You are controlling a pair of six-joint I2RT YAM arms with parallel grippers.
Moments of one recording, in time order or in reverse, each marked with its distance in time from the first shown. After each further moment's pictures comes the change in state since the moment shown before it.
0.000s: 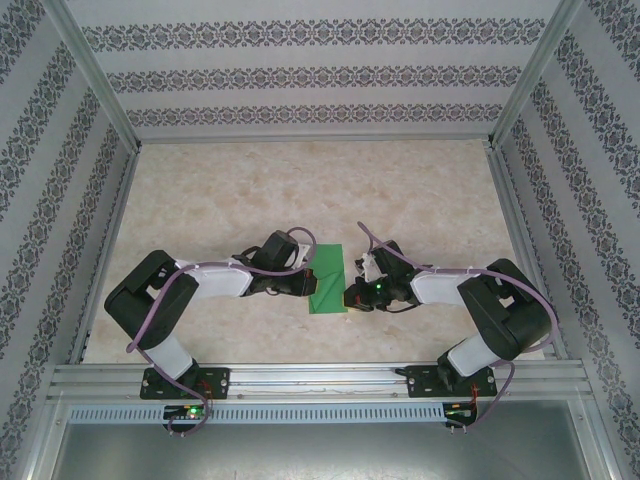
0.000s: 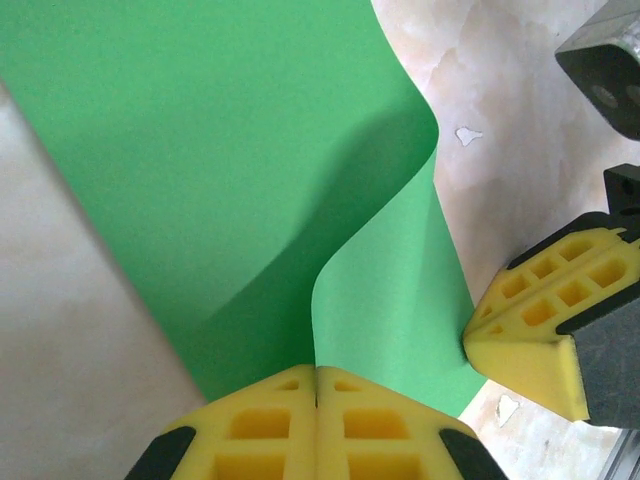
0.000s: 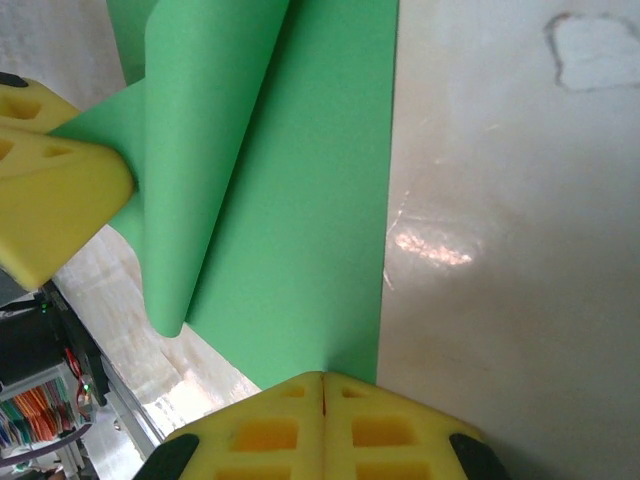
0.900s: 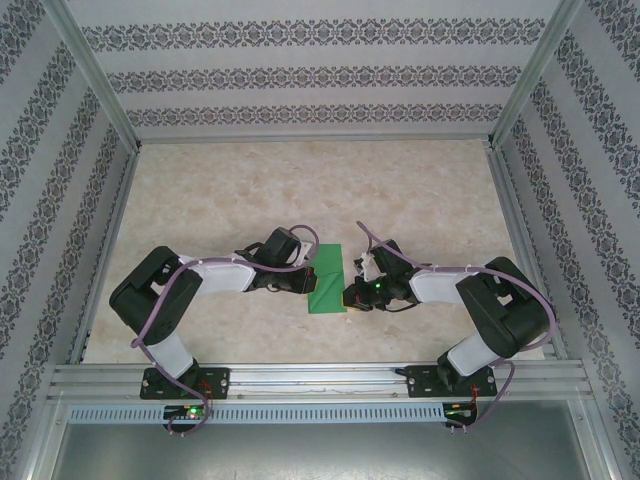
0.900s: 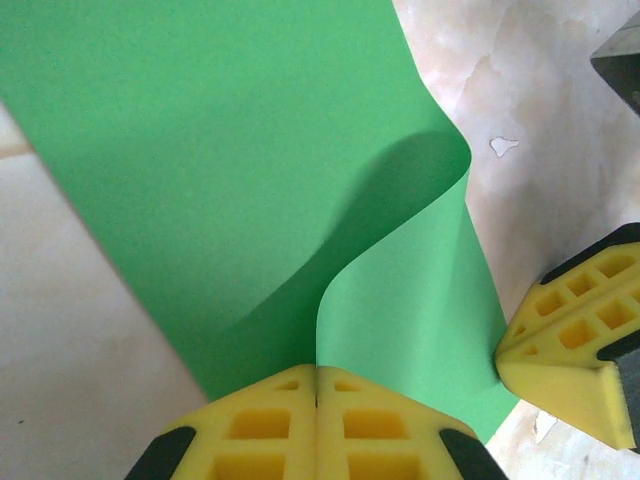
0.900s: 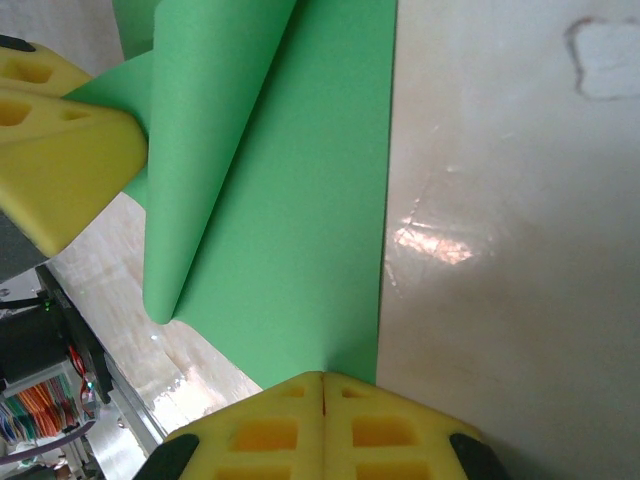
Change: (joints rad) left arm 0.007 0.037 0.045 -0.053 -0.026 0.058; right arm 0.000 0.012 0.011 -0.006 -0.009 -0.001
